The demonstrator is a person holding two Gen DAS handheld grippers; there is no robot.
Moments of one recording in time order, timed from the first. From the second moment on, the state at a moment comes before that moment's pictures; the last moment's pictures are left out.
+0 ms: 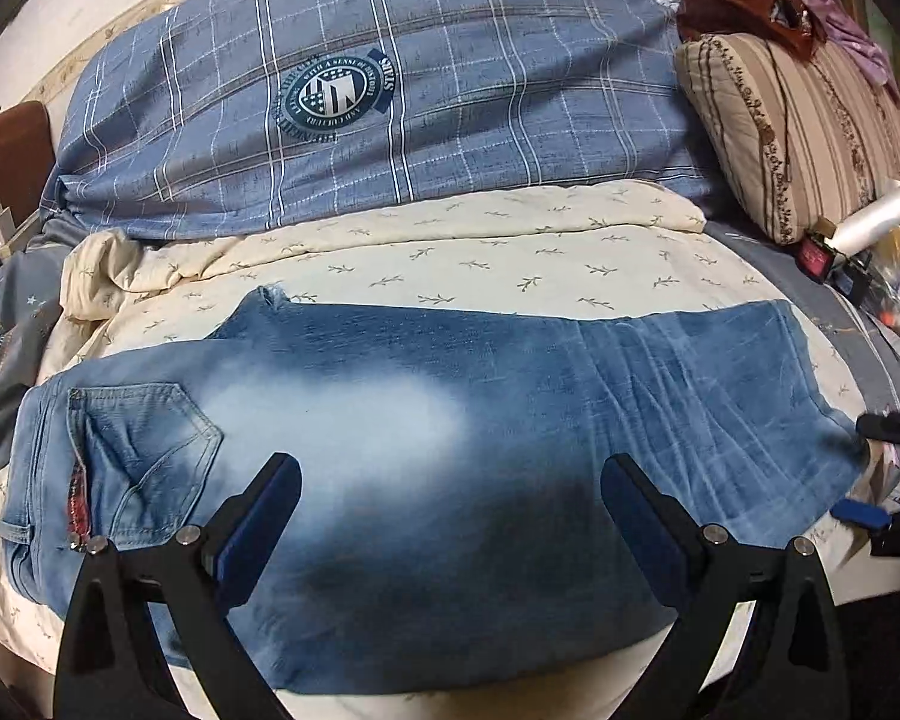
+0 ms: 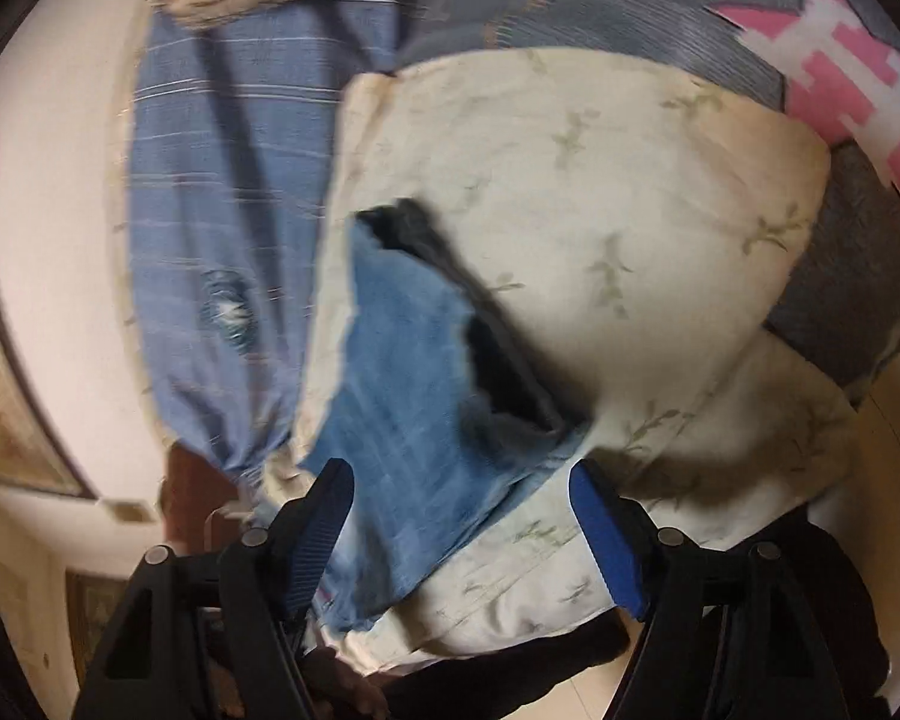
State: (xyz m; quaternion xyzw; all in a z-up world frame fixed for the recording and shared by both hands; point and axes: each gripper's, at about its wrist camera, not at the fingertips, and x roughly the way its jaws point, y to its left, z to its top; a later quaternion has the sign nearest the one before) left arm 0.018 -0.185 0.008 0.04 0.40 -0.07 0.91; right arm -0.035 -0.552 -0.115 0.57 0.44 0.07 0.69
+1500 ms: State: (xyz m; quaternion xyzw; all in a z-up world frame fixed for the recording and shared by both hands) left arm 0.000 0.041 0.022 -0.17 0.46 0.06 0.87; right arm 0.031 -0.244 -0.088 0.26 0.49 0.27 0.78
